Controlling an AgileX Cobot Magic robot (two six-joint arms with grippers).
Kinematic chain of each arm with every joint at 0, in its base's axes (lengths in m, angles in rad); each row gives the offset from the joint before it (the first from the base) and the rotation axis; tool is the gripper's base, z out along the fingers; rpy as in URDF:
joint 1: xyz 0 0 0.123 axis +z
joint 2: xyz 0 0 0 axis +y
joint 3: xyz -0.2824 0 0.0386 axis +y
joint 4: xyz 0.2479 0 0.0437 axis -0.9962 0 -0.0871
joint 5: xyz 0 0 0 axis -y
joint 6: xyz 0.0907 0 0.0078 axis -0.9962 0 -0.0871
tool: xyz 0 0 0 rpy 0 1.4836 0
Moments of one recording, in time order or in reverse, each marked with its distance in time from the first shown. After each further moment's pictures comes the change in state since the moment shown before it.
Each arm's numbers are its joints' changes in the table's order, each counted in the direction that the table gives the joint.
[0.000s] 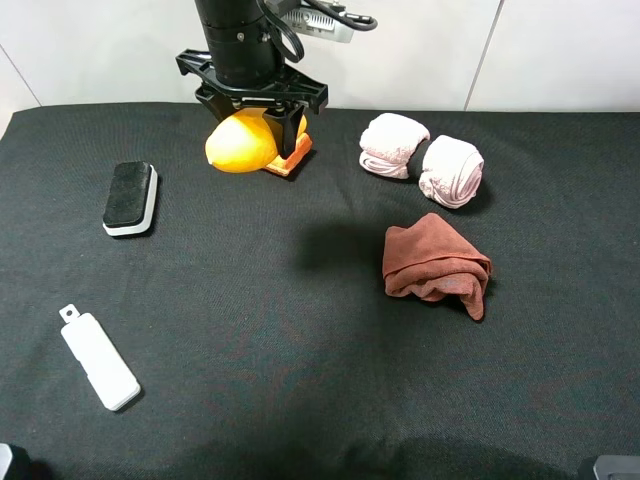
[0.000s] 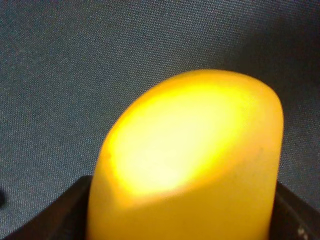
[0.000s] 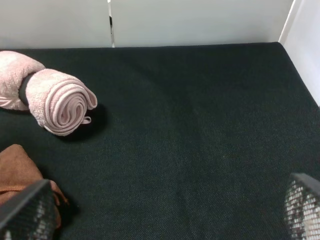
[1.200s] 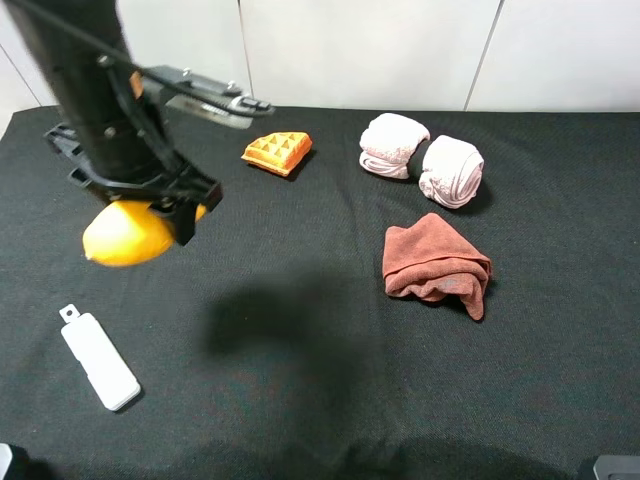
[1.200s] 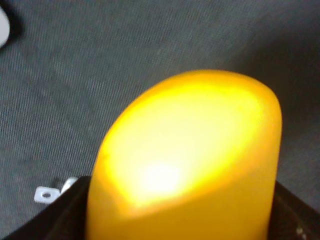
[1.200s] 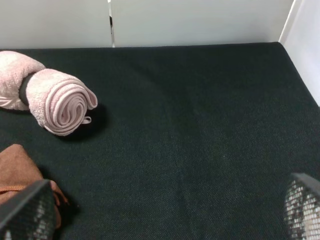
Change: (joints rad) left arm 0.000 -0.435 0.706 -0.085 0.186 0.126; right arm 0.000 0.000 0.000 0.000 0.000 0.000
